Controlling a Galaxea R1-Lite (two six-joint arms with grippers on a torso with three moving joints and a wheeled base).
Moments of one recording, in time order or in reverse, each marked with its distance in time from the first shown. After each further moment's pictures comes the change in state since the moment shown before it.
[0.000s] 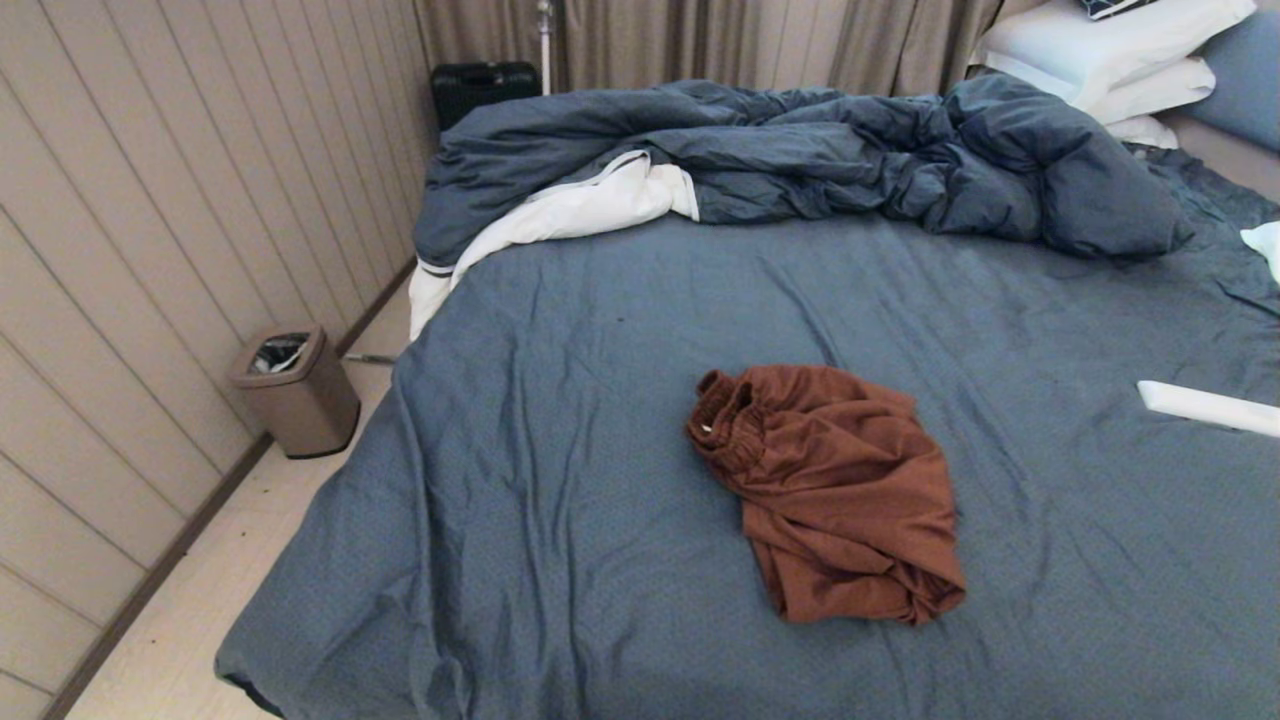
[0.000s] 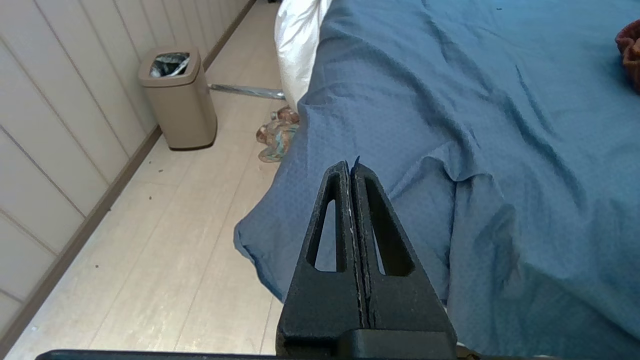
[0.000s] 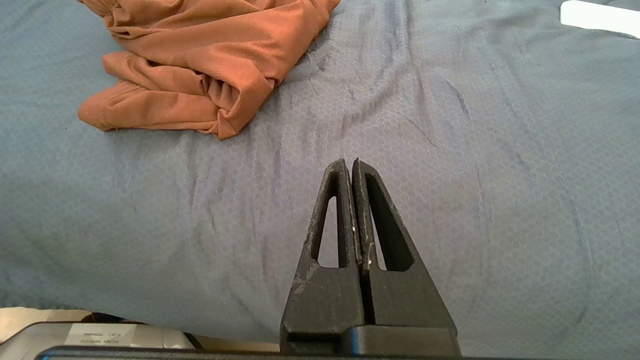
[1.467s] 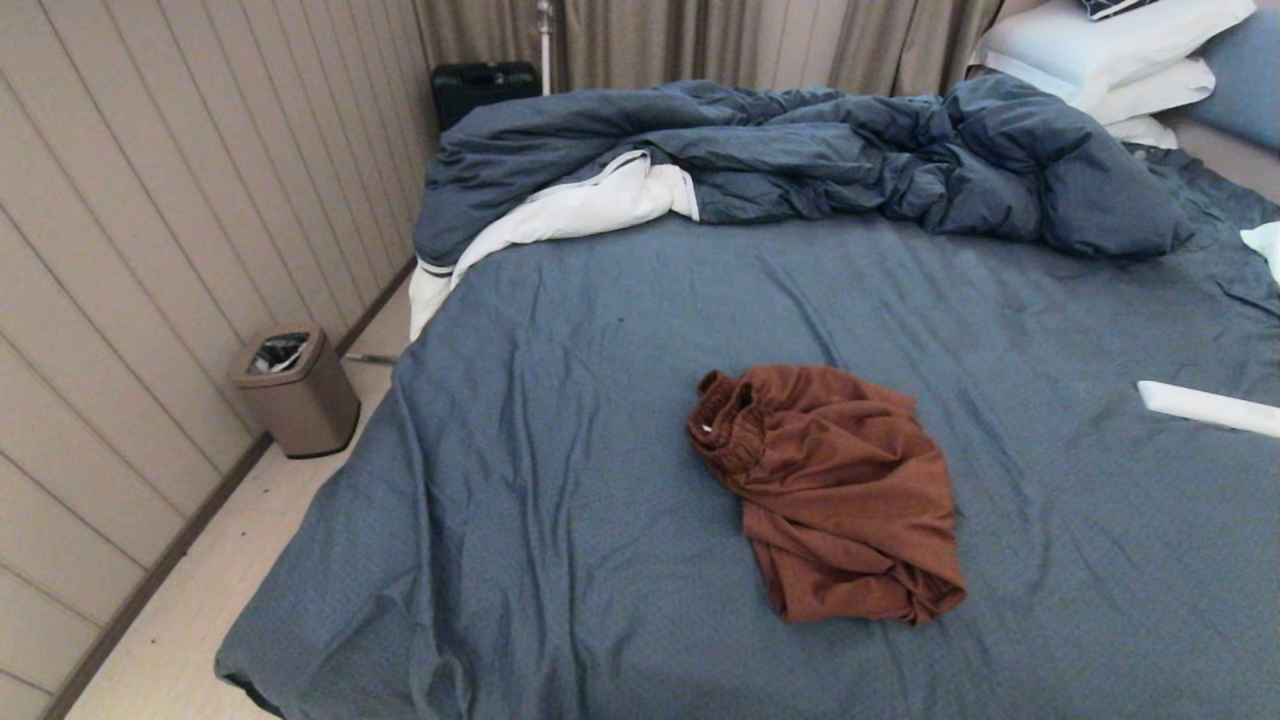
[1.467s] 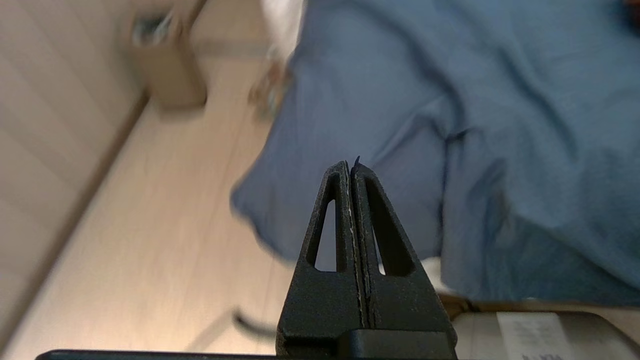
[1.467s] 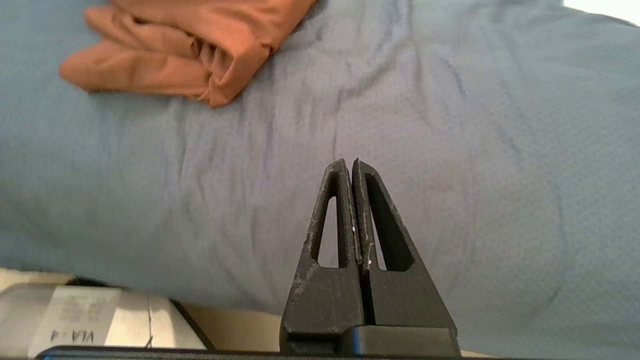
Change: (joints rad) left arm -0.001 0.017 -0.088 0.159 -0.040 0.054; right arm 0.001 0.027 -0.044 0.054 -0.014 -0.060
